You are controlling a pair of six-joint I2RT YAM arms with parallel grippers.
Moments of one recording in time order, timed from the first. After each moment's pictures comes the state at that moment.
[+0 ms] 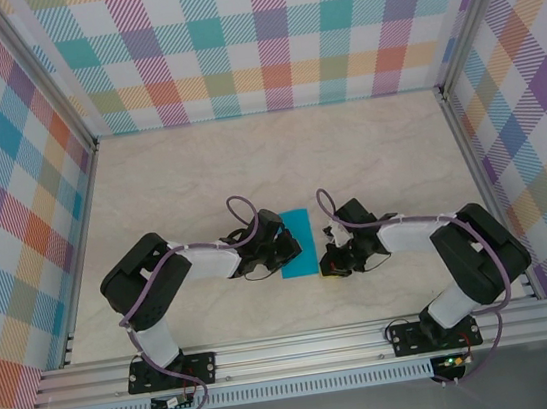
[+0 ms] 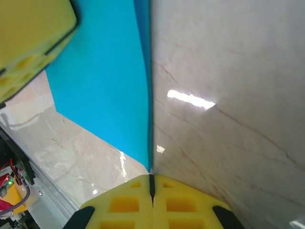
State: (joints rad) left arm -0.80 1.78 0.80 0.15 0.21 -1.19; right arm 0.57 1.54 0.60 -0.30 -0.62 0.60
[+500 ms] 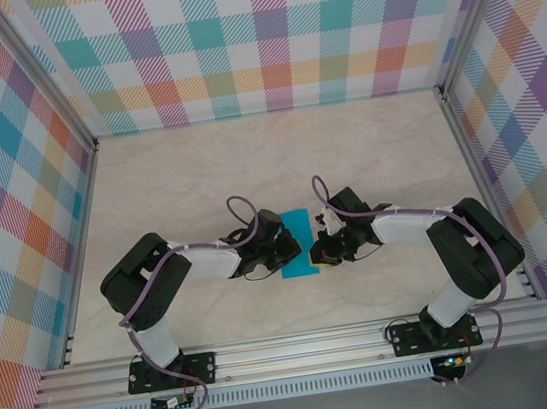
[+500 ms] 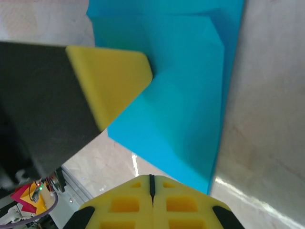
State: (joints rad) left arm -0.80 1.78 0.80 0.15 0.21 -1.19; right arm 0.57 1.60 0.71 -0.27 -0.66 0.65
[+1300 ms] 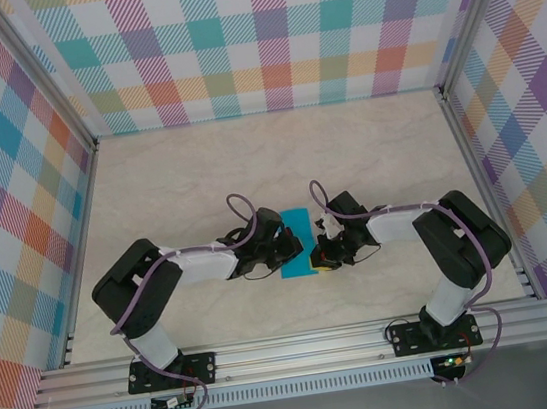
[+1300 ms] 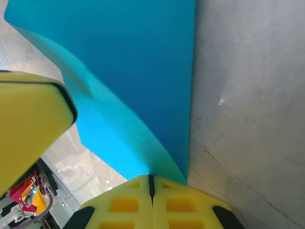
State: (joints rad) left arm -0.82 1.72 0.80 0.12 0.22 -1.16; right arm 0.57 1.67 0.69 -0.22 -0.67 0.65
